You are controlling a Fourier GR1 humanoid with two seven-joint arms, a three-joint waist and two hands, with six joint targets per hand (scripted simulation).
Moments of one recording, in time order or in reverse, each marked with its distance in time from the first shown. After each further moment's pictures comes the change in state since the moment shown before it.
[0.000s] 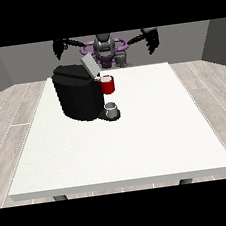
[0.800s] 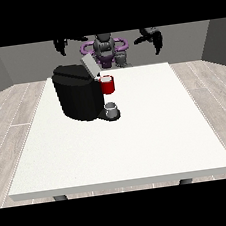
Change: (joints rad) left arm 0.170 -0.052 -0.115 -0.256 0.166 -0.043 0.085; right arm -0.204 -0.099 -0.093 0.058 -0.067 0.065 0.097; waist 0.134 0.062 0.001
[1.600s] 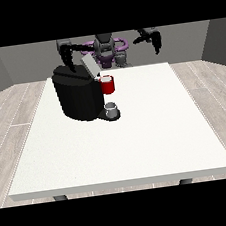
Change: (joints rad) left arm 0.161 0.007 -0.142 -0.369 0.126 0.063 0.128; right arm -0.145 -0.003 -0.026 0.176 -0.057 0.026 -0.010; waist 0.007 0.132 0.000
